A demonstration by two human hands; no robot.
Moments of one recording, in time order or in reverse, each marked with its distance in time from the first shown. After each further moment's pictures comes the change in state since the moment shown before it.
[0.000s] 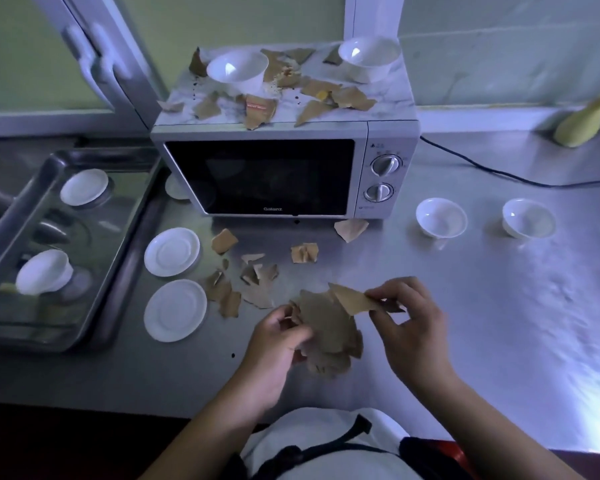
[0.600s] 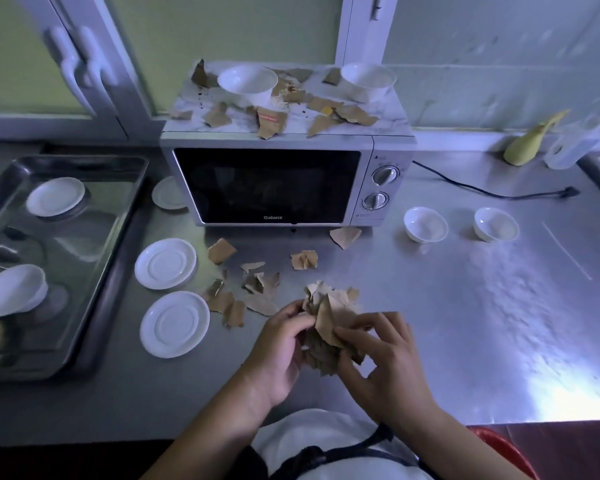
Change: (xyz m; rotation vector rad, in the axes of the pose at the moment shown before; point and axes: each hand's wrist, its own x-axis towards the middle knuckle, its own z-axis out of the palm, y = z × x) left_hand -0.003 0.022 -0.043 -0.145 -0.313 -0.024; right_hand -0.062 -0.046 0.051 -0.411 -0.063 -0.236
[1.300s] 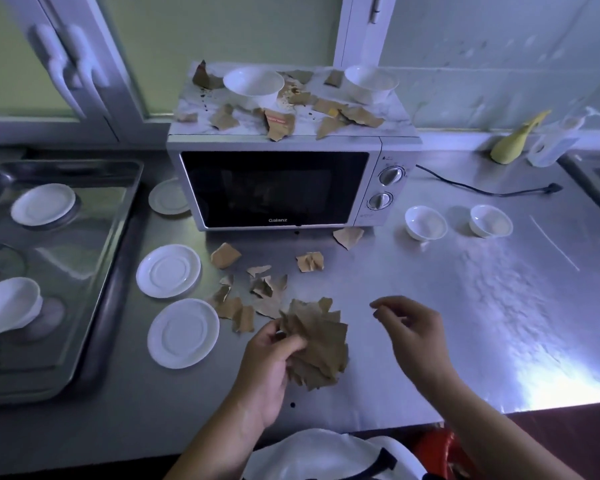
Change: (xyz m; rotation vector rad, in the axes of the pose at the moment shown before) left_hand -0.018 -0.001 -0.062 0.011 0.135 -0.014; right_hand 0.022 0.001 0.018 0.444 0.059 0.680
